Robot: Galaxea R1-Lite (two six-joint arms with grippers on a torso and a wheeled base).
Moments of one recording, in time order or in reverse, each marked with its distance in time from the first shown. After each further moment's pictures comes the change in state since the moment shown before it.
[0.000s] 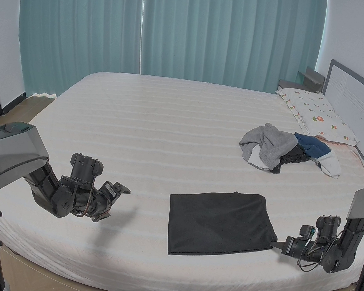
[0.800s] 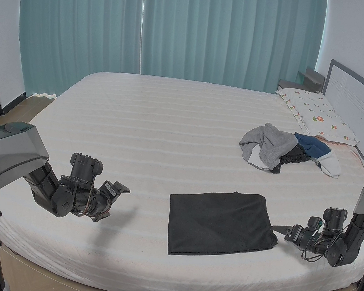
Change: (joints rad) left arm 0.002 0.000 -0.003 0.001 -0.001 -0.005; right arm -0.043 -0.039 -0.052 0.016 0.003 0.123
